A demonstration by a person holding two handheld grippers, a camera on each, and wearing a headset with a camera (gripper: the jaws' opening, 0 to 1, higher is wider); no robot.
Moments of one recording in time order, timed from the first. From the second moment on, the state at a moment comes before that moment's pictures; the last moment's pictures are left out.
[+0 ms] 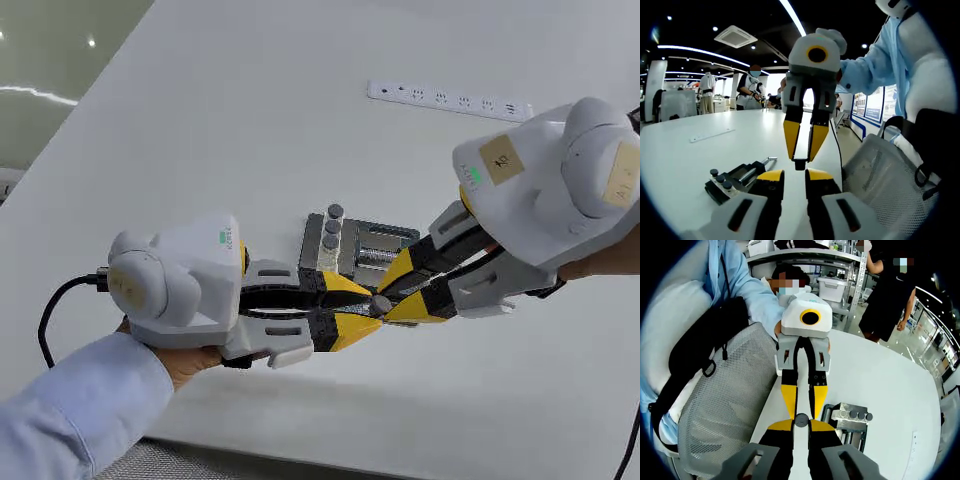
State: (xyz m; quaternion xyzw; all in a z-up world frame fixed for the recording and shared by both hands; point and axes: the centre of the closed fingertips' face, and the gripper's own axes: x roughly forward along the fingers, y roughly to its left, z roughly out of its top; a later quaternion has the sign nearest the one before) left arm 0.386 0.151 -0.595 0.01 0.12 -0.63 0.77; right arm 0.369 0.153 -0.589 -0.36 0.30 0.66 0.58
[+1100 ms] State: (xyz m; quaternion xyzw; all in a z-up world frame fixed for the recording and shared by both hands) left arm 0.425 0.199 -0.632 0.04 0.19 -0.48 0.86; right arm 0.438 0.165 -0.612 -0.43 0.36 0.60 0.58
